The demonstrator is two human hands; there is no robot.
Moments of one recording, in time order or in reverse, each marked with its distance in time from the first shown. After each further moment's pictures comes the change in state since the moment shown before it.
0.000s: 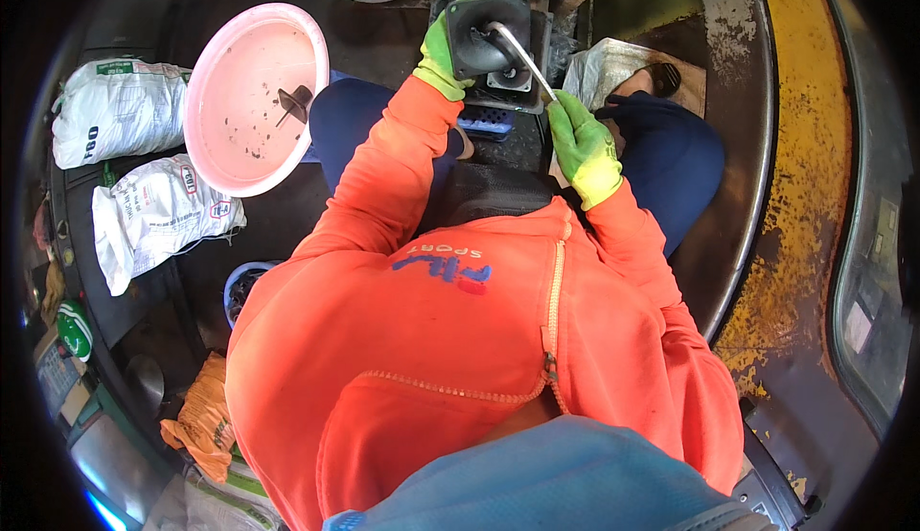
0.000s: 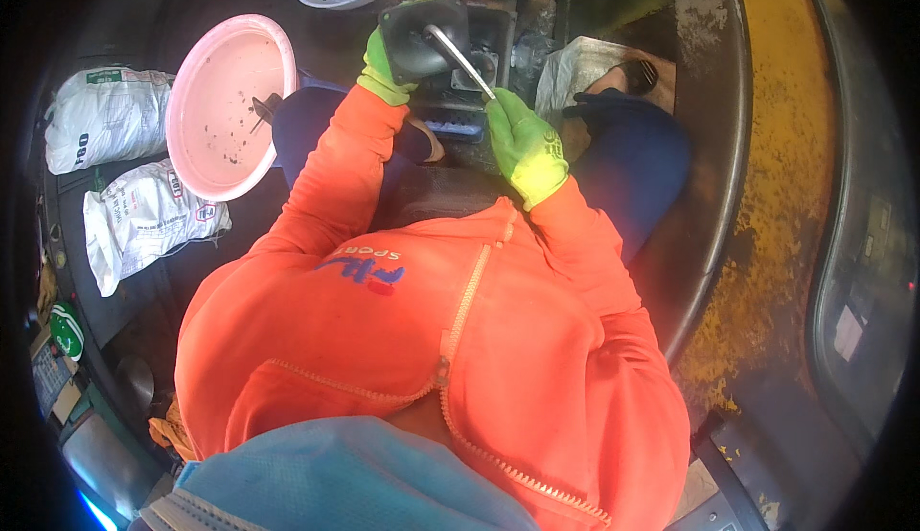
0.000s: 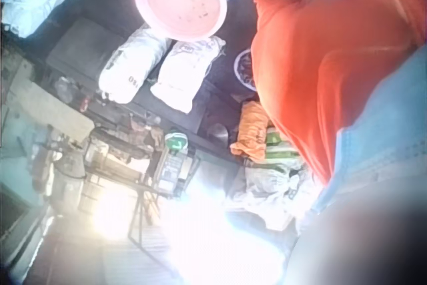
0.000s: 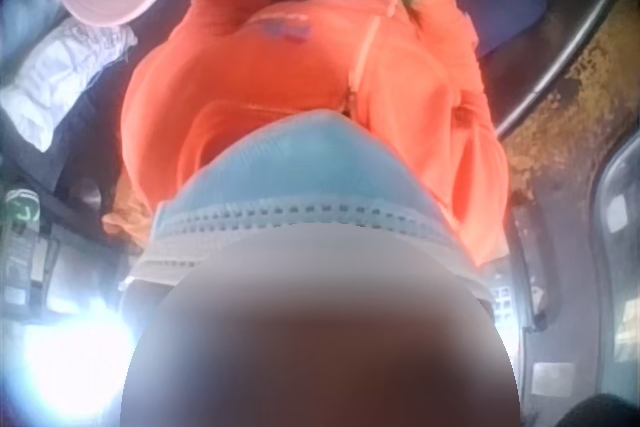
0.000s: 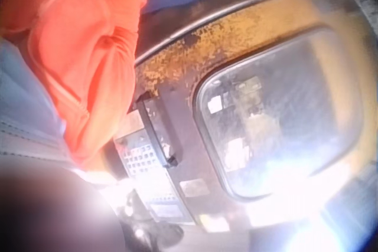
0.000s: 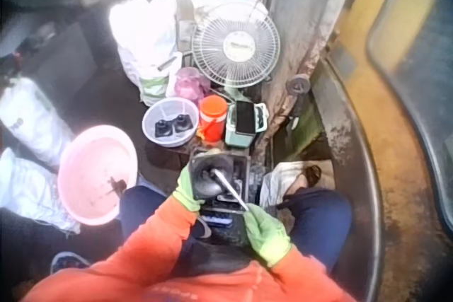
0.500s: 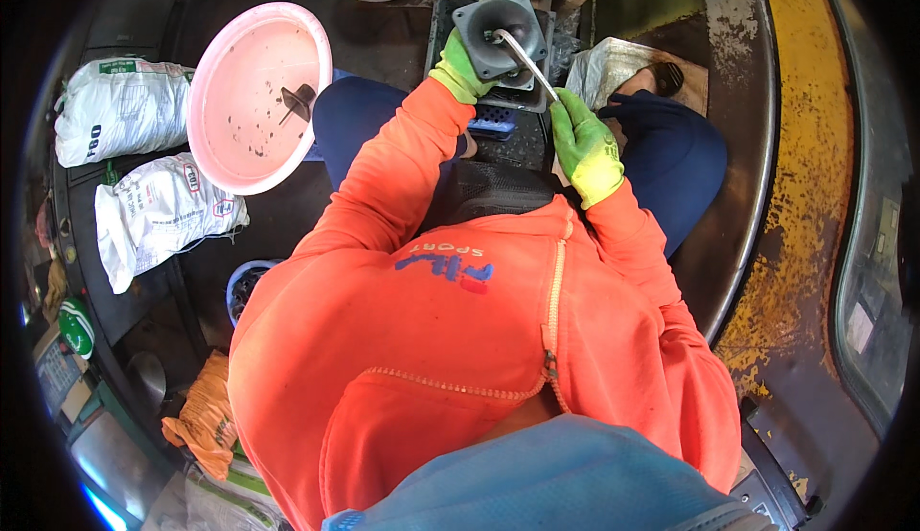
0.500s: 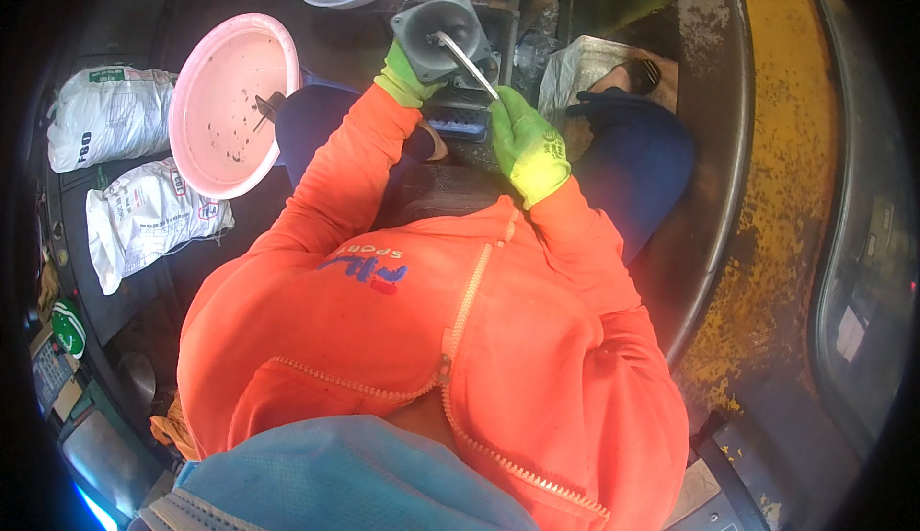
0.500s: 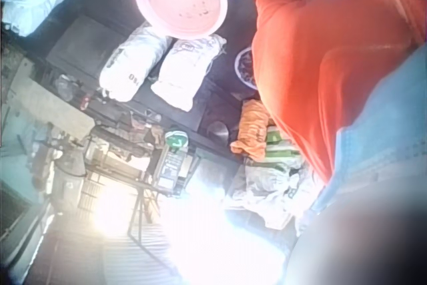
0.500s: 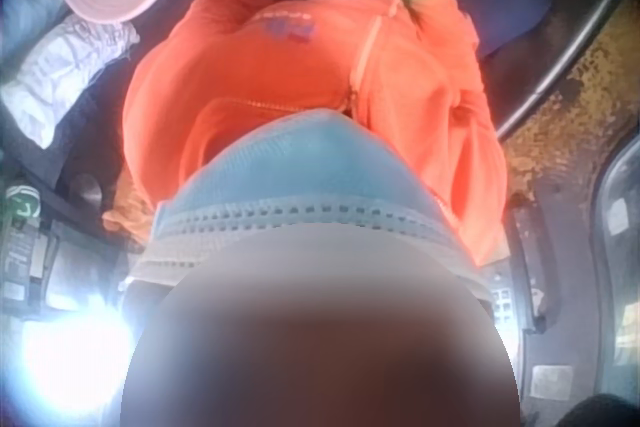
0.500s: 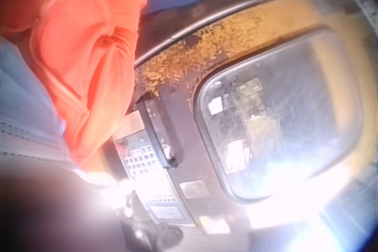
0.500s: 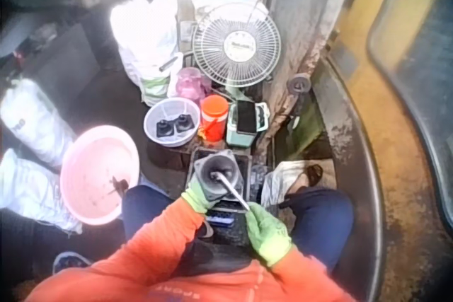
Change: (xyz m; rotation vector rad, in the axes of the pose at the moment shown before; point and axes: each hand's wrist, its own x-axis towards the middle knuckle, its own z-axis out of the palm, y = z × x) left_hand 0.001 0.002 0.018 -0.520 0.097 -0.097; right_hand -0.004 -0.006 -0.004 -0.043 -0.014 0.028
